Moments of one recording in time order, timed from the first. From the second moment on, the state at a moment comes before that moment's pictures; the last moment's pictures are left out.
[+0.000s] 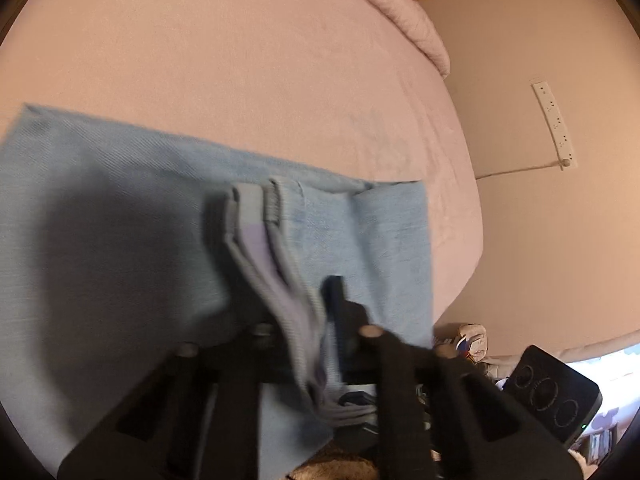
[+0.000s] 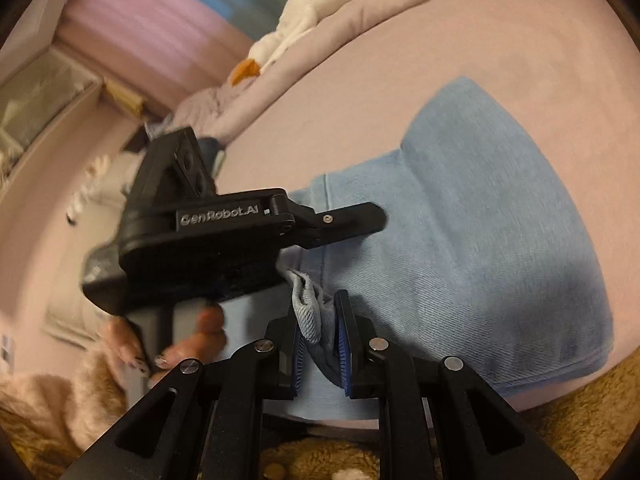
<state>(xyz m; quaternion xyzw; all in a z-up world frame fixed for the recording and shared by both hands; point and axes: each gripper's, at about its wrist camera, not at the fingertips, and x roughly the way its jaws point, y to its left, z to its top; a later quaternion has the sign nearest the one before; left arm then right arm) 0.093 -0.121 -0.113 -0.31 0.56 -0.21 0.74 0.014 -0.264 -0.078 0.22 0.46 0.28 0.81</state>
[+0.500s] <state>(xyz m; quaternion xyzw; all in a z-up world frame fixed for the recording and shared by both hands) 0.067 -0.059 -0.118 -0.20 0.56 -0.13 0.79 0.026 -0.214 -0.058 0.17 0.50 0.29 0.80</state>
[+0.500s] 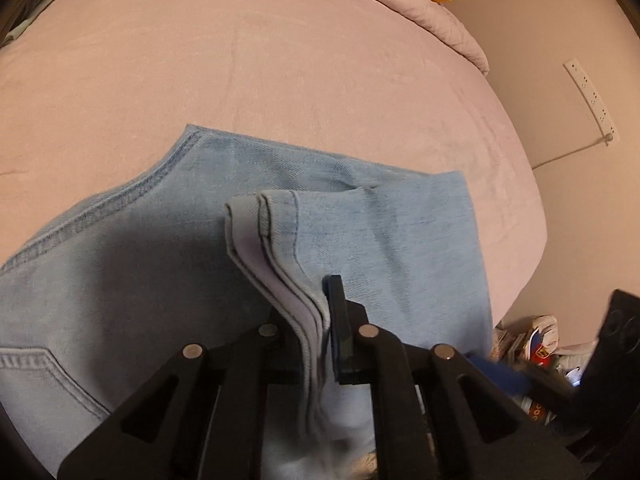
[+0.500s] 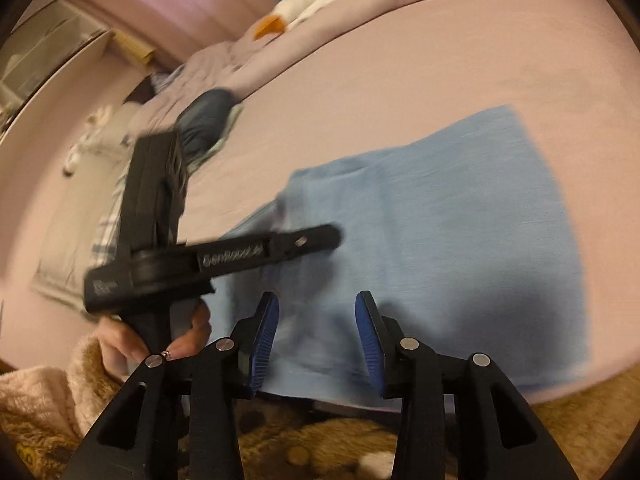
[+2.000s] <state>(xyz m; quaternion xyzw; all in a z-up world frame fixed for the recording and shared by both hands) 0.018 -0.058 -0.123 -0.17 0.57 -0.10 0.80 0.066 -0.262 -0.085 0.01 0.48 0.03 0.87</state>
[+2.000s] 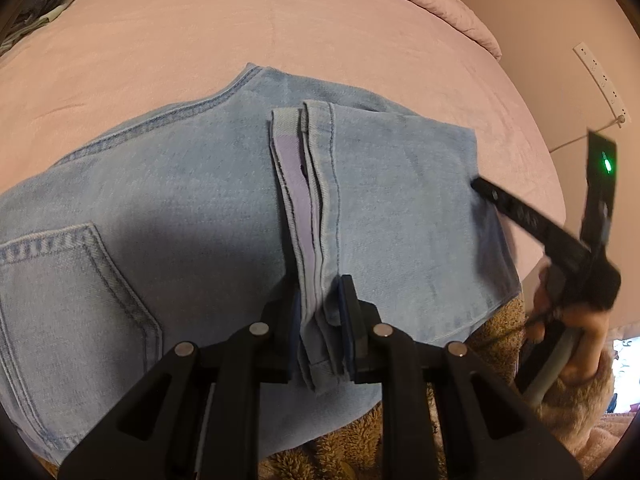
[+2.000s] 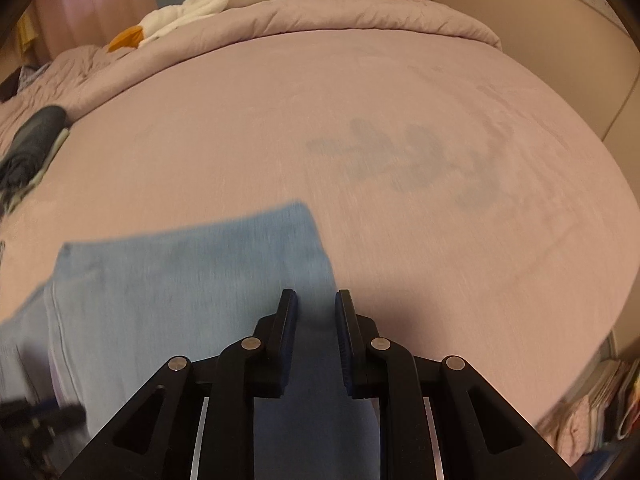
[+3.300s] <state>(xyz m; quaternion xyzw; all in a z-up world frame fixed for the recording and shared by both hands) -0.044 0.029 -0.069 -0.20 0.47 -0.16 0.84 0.032 -0.283 -0.087 0.10 0.55 -0.02 0.83</state>
